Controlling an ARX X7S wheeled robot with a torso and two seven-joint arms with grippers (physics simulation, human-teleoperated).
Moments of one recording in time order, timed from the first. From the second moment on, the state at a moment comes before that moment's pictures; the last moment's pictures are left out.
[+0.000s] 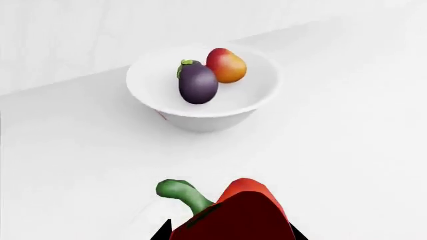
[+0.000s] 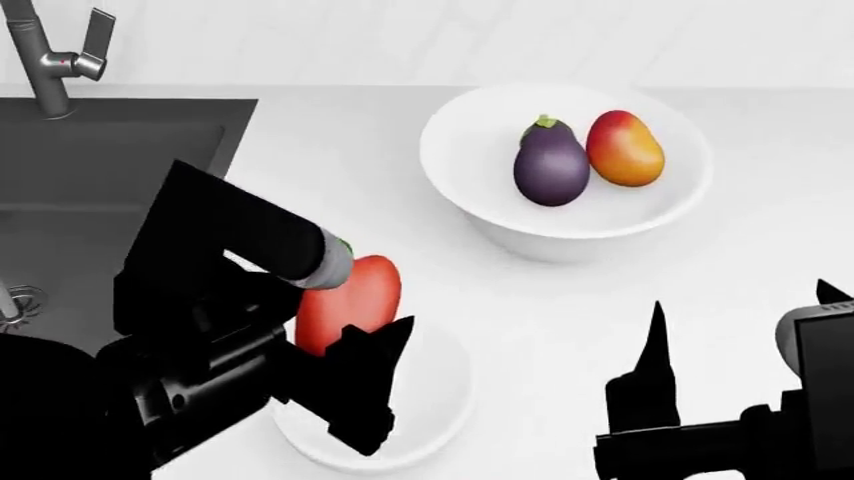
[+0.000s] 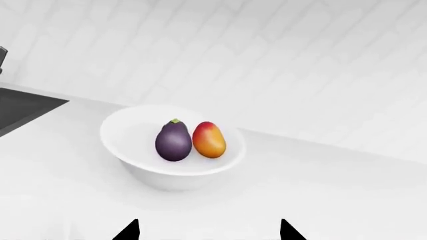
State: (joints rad) left arm -1.25 -0.54 1.01 0.31 -1.69 -0.70 -0.80; right arm 0.47 1.14 -0.22 -0.76 1.36 0.65 0.81
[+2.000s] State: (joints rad) left arm -1.00 -0.89 0.85 0.41 -1.39 -0.37 -1.02; right arm 0.45 1.11 -0.22 -0.76 1.28 0.64 0.83
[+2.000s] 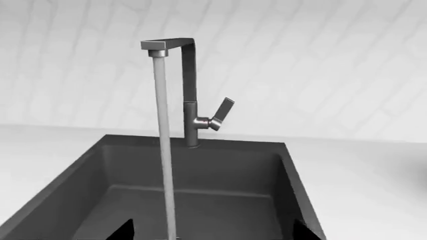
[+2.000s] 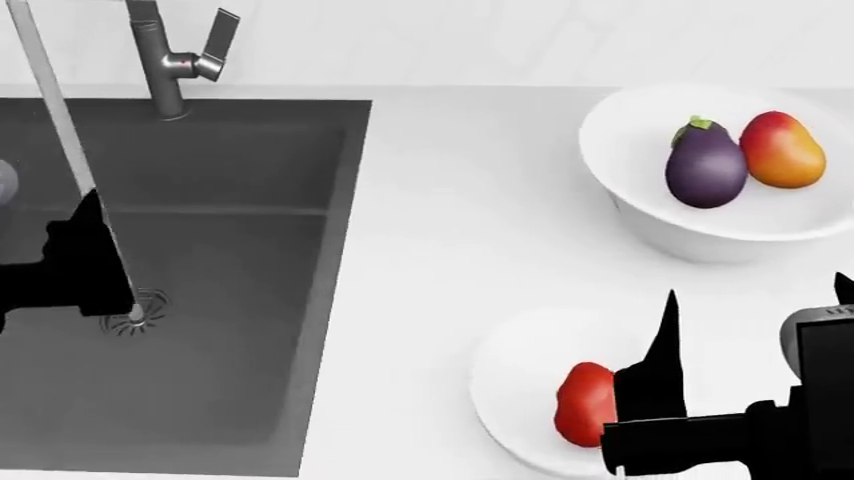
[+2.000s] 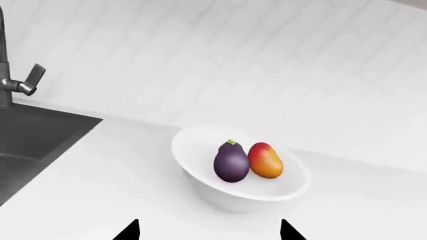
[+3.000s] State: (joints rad) left arm -0.94 -0.93 0.83 0.42 -1.35 -0.32 -1.01; right arm 0.67 0.89 -0.37 -0.65 1.14 0.71 0.81
